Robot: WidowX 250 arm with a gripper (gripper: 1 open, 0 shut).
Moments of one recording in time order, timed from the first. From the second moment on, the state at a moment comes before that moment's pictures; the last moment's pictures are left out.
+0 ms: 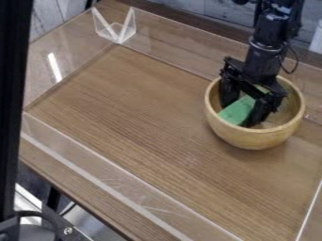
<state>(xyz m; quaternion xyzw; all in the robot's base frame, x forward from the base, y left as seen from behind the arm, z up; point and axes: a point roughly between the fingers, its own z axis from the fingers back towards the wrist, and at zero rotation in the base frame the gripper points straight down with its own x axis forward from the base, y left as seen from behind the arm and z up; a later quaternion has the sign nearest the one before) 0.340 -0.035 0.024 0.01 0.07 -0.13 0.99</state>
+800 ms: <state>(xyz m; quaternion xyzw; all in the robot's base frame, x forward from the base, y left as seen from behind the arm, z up) 0.346 -0.030 0.028 0.01 0.10 -0.11 0.99</state>
